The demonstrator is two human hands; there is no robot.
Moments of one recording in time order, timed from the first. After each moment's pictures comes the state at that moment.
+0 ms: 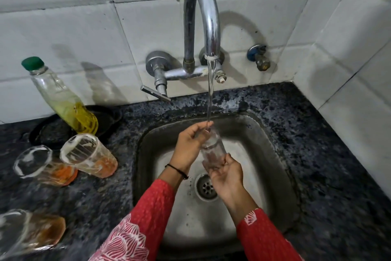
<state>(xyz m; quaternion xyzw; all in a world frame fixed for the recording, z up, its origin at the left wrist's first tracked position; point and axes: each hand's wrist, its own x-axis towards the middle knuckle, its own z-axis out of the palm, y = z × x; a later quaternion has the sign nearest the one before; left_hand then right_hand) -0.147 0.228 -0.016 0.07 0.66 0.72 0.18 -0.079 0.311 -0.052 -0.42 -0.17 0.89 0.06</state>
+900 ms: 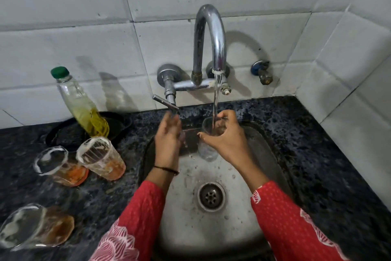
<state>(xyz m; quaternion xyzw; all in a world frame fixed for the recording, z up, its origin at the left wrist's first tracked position) -0.165 0.195 0.011 -0.09 0.53 0.84 0.06 -0.119 0.333 0.028 -0.14 -0.84 0.51 0.11</state>
